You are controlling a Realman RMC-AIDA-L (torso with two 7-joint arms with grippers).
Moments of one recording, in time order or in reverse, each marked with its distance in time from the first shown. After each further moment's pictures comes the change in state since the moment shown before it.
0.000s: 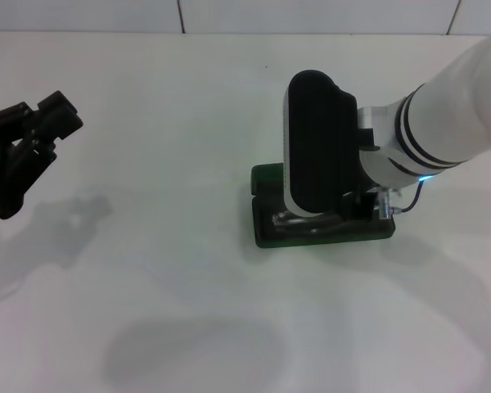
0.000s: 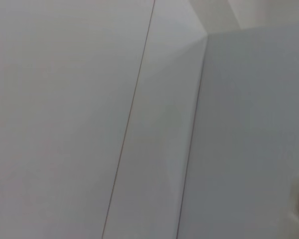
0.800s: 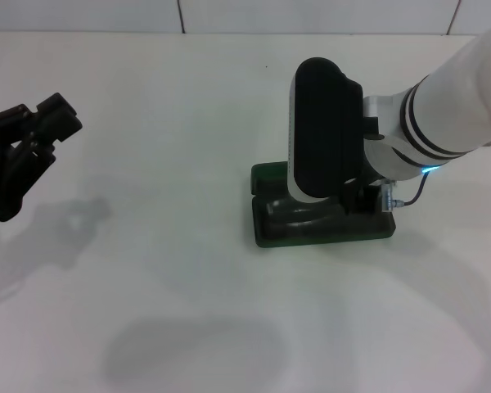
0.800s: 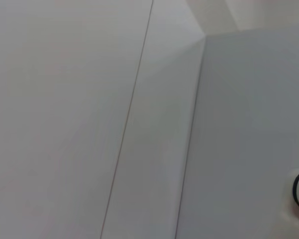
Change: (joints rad) left arm 0.003 0.000 0.000 0.000 0.000 0.006 0.000; right arm 0.008 0.000 0.036 0.025 0.009 0.000 -0.001
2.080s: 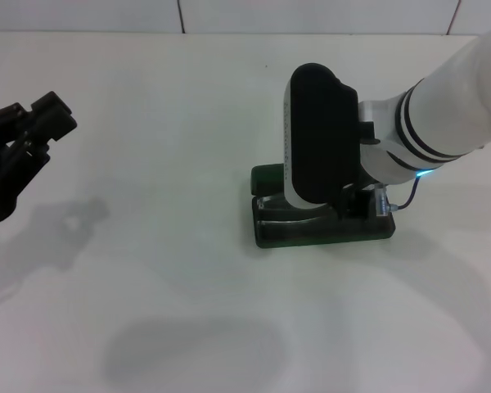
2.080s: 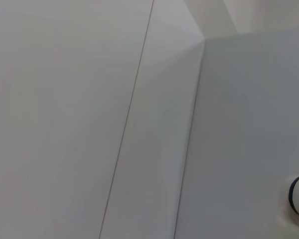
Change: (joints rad) left arm 0.007 0.001 0.000 0.009 -0.008 0.010 -0.012; right arm 0.001 0.000 0.000 0.015 0.040 0.025 -0.042
